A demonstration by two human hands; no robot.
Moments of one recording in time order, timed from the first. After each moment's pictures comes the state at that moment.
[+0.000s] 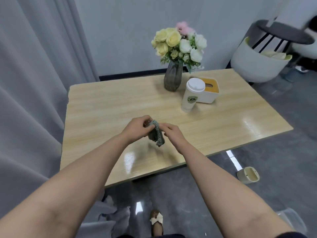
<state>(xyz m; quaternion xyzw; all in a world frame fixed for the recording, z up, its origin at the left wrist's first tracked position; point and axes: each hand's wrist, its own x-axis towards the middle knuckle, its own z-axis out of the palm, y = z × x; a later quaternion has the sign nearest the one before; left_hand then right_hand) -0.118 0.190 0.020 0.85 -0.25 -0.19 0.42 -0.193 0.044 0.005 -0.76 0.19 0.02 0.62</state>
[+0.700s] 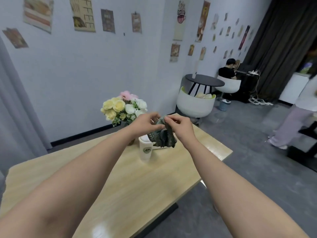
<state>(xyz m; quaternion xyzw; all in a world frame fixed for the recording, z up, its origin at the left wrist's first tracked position) -0.099 0.016 0.218 0.76 -0.49 -0.12 0.40 -0.212 -0.098 0.207 -0.78 0.23 -0.32 0.49</state>
